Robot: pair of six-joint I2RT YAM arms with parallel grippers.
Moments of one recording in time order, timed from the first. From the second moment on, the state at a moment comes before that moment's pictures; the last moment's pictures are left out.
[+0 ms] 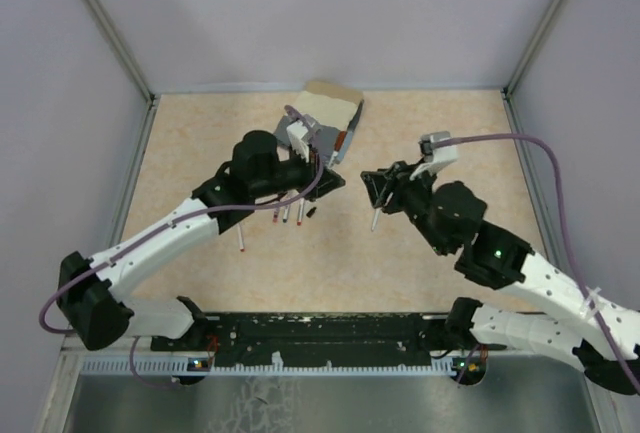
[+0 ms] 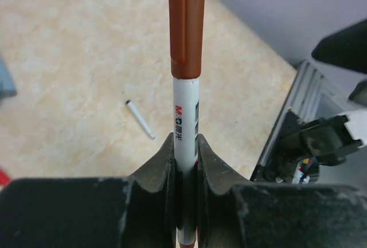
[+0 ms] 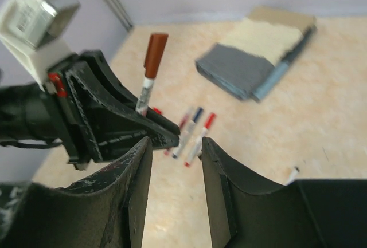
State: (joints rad) left arm -0.78 1.27 1.08 0.00 0.35 -0.31; right arm 1.01 0.75 0.97 -0.21 0.49 0.39
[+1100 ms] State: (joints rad) left arm -0.73 1.87 1.32 -0.43 -0.13 -0.32; right arm 0.79 1.00 0.75 -0.40 0.23 0.66
